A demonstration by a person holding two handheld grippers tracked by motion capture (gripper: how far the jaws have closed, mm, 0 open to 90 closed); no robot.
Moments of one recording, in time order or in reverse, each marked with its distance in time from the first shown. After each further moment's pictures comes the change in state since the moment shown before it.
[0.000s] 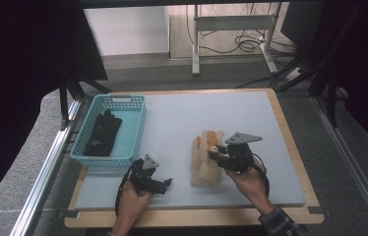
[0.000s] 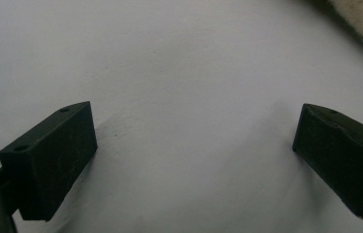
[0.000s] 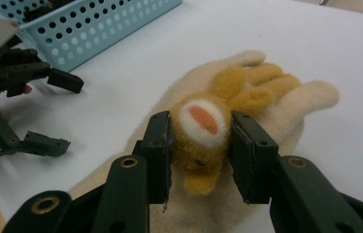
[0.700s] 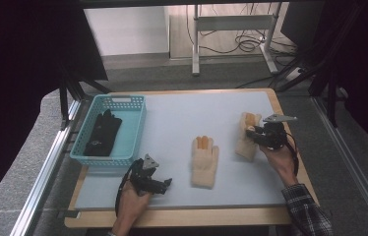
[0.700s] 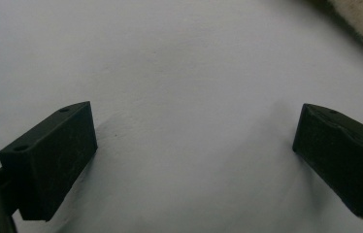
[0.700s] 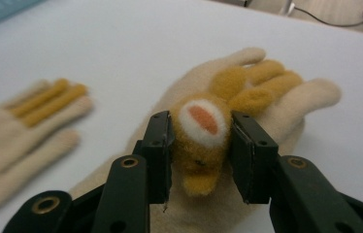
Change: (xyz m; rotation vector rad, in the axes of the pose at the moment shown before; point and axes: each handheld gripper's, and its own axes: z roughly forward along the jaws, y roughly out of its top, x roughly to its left) left arm 0.000 0.000 0.000 0.005 -0.001 0.002; right arm -0.141 -0.011 -0.017 -0.011 -0.174 0.046
